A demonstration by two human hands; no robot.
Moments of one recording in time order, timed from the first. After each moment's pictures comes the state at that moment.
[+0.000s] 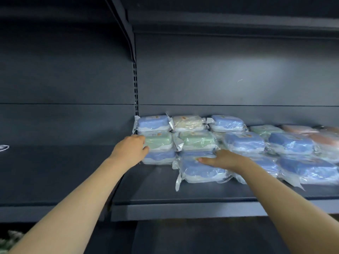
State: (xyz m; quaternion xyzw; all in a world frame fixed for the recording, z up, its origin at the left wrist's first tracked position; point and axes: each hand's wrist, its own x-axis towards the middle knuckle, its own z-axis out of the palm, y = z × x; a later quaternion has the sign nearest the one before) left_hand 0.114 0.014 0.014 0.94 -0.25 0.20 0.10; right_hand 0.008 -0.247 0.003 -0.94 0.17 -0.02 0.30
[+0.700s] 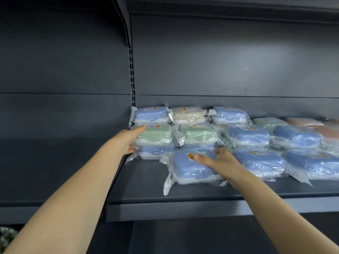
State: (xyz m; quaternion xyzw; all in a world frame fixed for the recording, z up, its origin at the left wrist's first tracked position) left_hand 0.167 -0.004 0.010 0.77 0.01 -0.10 0.63; right_hand -0.002 -0.214 -0.021 -0.84 0.19 -0.15 0.49
